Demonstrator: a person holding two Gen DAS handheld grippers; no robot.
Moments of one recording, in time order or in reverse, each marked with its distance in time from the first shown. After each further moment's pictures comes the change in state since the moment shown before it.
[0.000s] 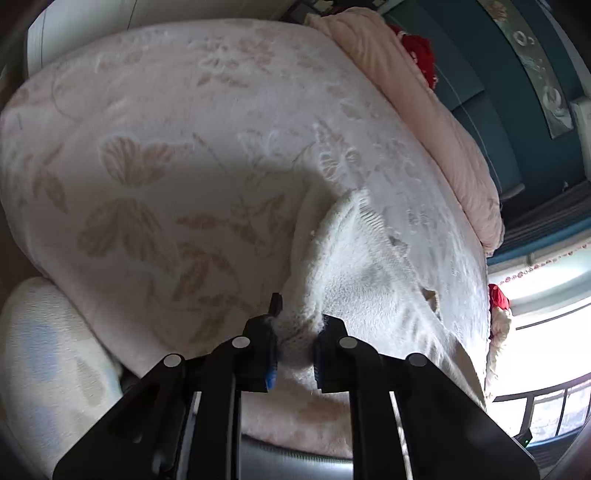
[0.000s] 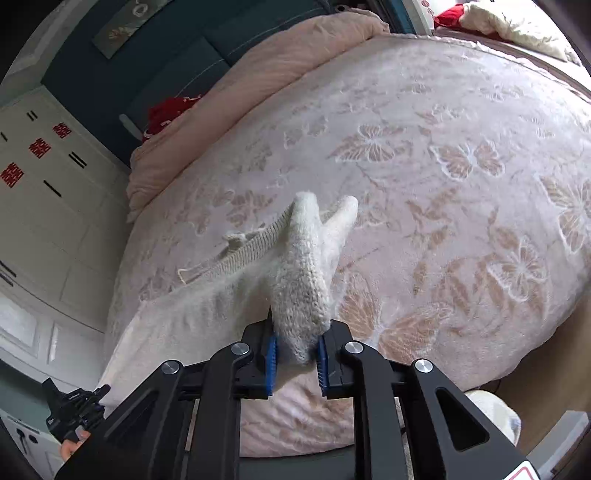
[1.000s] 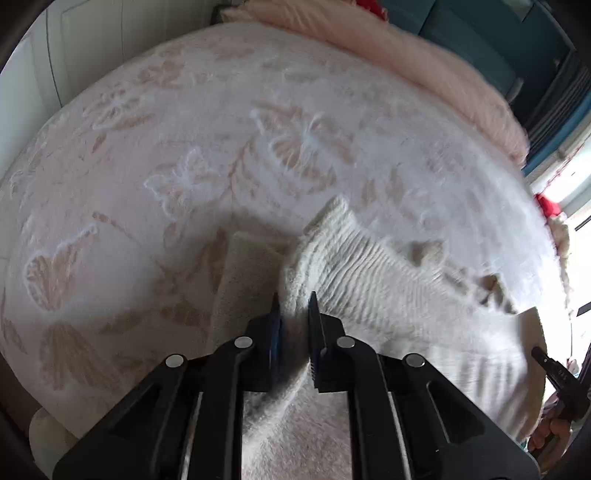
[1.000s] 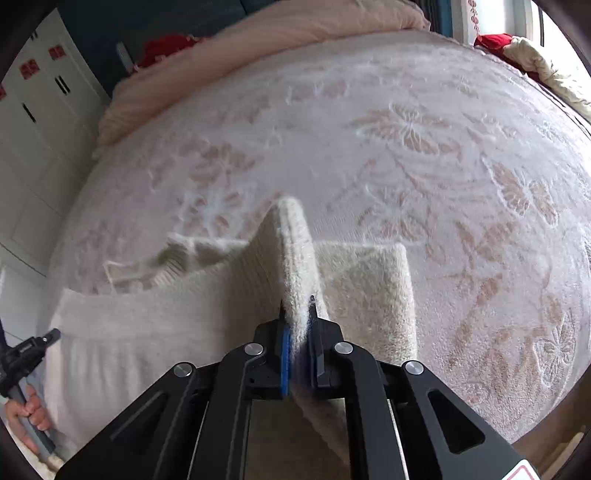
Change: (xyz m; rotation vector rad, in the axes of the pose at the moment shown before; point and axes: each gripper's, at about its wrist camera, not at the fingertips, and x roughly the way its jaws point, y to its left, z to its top) left arm 0.095 -0.061 0.025 0.389 -0.005 0.163; right arm 0.113 0.022 0.025 -0.201 0.082 -0.141
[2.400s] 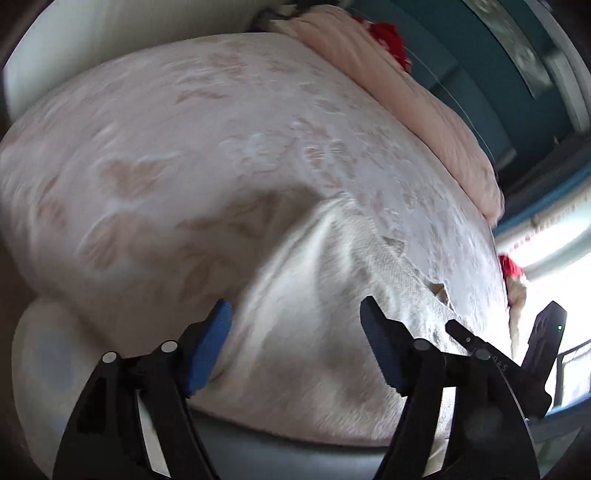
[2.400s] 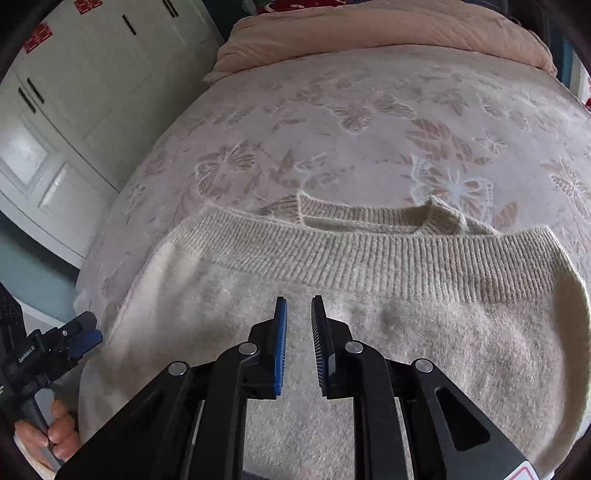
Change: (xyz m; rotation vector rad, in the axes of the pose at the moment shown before) left arm -0.081 0.062 -0.066 -0.268 -0.021 -0.118; right arm 0.033 0.204 -0.036 -0.339 0.165 0.207
